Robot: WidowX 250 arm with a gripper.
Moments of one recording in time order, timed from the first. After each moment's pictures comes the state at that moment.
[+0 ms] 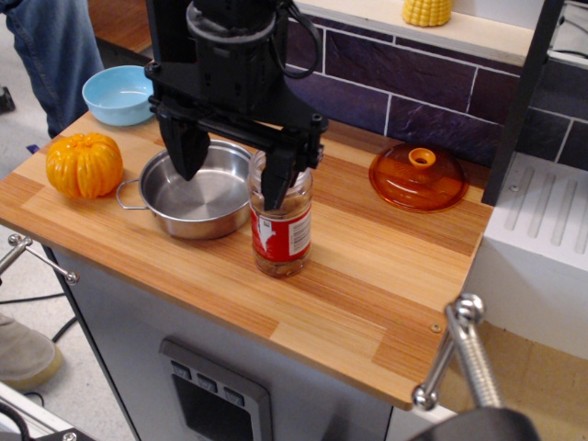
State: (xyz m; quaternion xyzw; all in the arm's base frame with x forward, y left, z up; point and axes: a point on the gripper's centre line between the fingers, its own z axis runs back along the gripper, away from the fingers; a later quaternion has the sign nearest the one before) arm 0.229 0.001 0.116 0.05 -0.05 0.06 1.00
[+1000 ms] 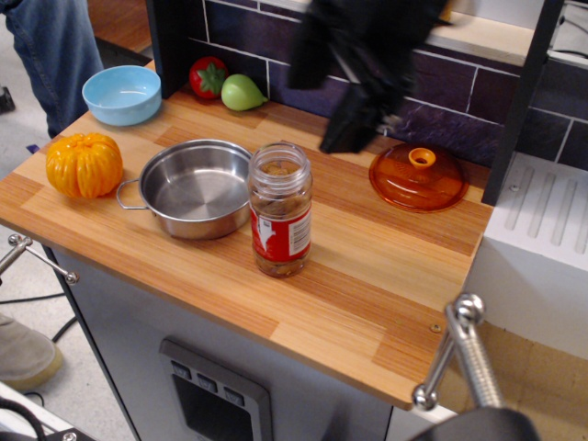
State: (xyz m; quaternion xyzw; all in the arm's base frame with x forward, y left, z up) arm 0.279 -0.051 0.136 0.15 0.11 -0.37 0.91
